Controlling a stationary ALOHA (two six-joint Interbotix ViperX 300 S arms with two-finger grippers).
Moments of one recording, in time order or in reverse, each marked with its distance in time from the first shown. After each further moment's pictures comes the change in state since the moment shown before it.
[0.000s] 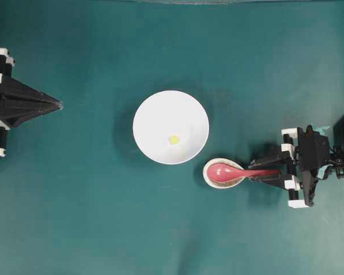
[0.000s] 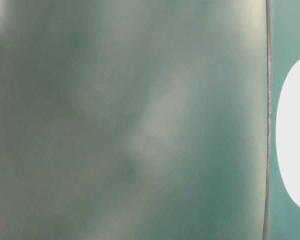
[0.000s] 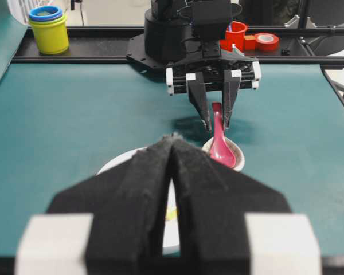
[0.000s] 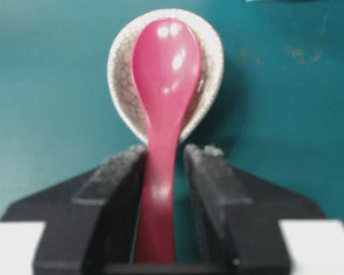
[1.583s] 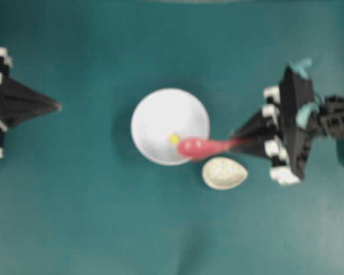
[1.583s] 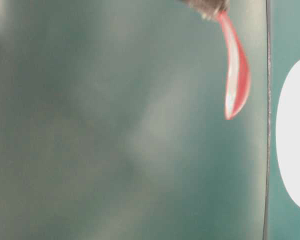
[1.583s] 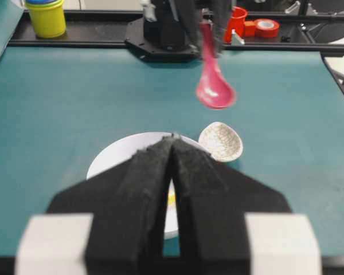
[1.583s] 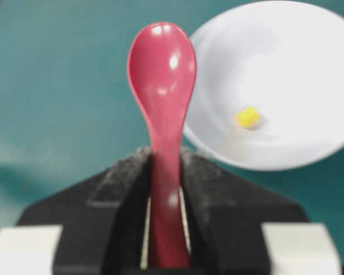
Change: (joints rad) left arm 0.000 -0.006 0.000 0.002 0.044 -0.011; right arm -0.399 -0.526 -0.399 -0.002 1.023 -0.235
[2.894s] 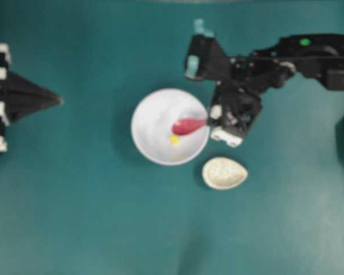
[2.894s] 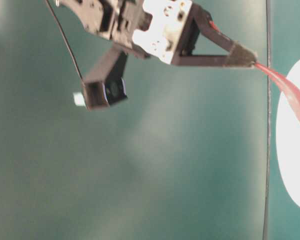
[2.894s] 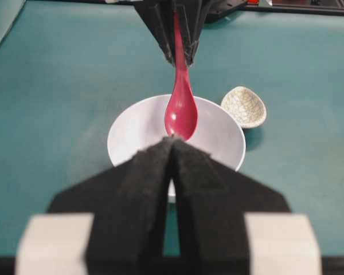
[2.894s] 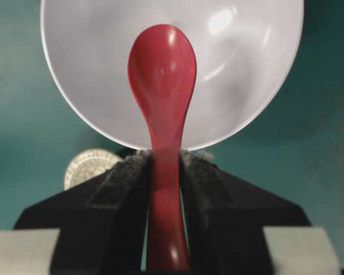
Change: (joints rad) left arm 0.052 0.000 -0.011 -0.002 0.117 -0.011; right arm -0.241 0.400 -0.509 -0.121 0.831 0.144
